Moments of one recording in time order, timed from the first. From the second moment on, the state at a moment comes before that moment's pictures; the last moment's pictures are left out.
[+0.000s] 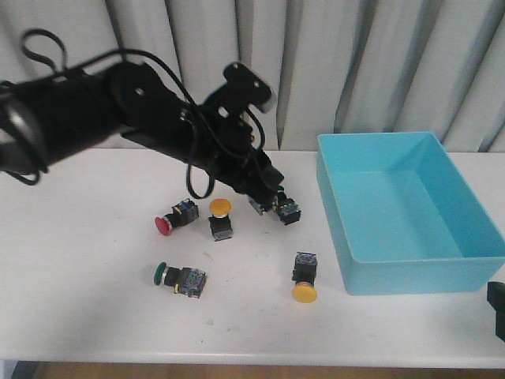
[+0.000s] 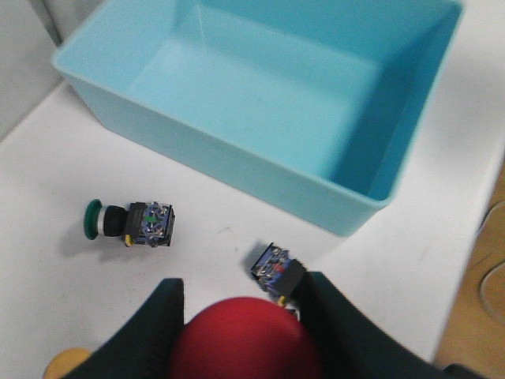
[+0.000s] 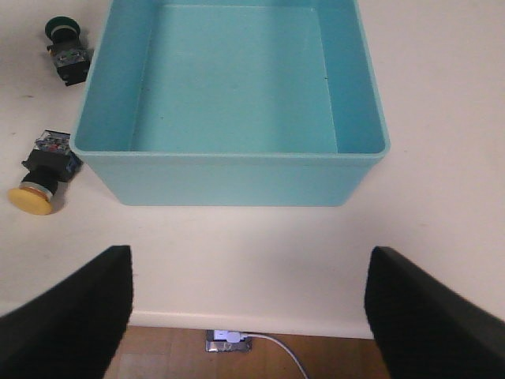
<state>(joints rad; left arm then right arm) -0.52 1.79 -1.58 -0.54 0.74 0.69 0.01 0.64 -0.50 -0.06 0.63 0.01</state>
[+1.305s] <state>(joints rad) -0.43 1.32 -0.92 -1.40 0.66 1.02 0.31 1.05 -0.71 0.66 0.68 -1.01</state>
